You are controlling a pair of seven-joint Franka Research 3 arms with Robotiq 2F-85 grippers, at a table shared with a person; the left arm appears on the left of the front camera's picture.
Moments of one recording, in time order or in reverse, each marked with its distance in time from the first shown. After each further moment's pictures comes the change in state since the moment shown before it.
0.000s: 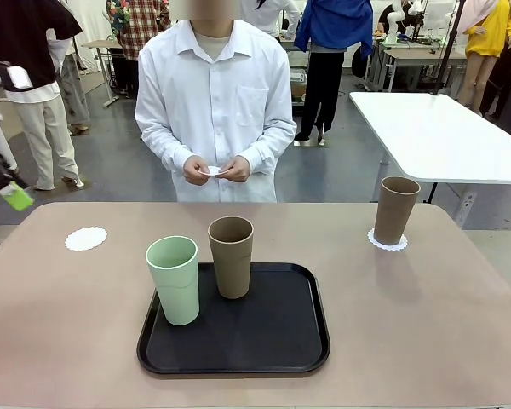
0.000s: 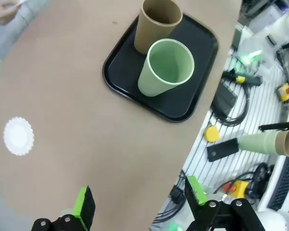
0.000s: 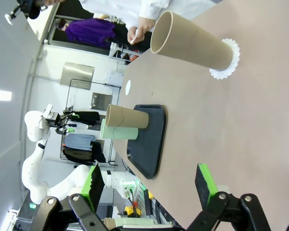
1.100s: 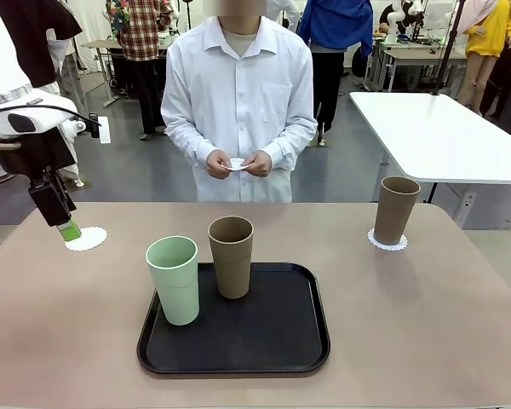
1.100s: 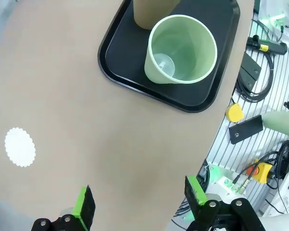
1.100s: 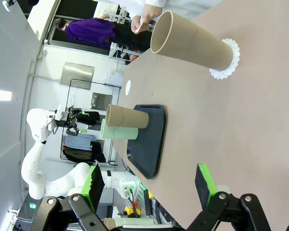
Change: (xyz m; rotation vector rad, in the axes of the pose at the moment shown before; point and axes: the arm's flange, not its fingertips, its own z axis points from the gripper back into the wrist) left arm 0.045 -0.014 -0.071 0.077 0.189 -0.116; right arm 0.000 0.000 0.000 0.000 0.000 0.000
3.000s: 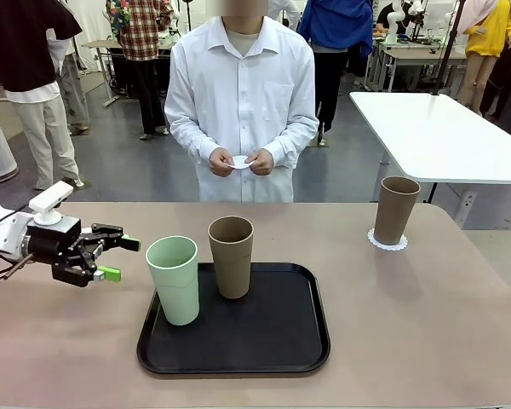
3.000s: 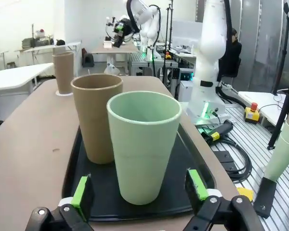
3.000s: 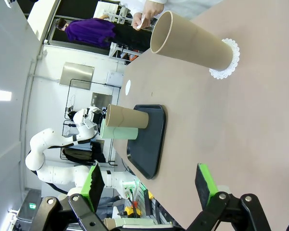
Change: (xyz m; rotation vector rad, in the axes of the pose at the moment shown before) left arm -0.068 0.069 -0.215 -0.440 -1.148 -0.432; right arm 0.000 0.000 0.000 0.000 -0.001 0.000
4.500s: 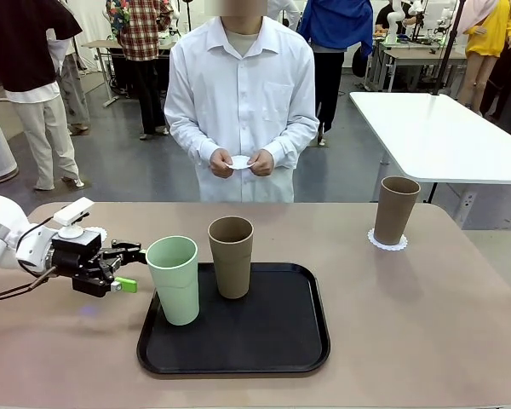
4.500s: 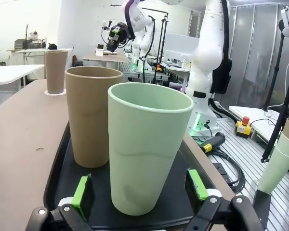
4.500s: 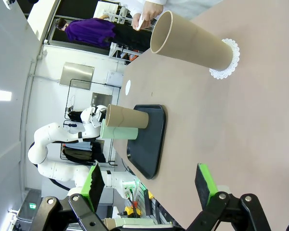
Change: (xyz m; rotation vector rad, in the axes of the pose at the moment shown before) left arm -0.032 0.013 -0.033 -0.065 -0.076 0.084; right arm 0.000 0.000 0.000 0.000 0.000 0.000
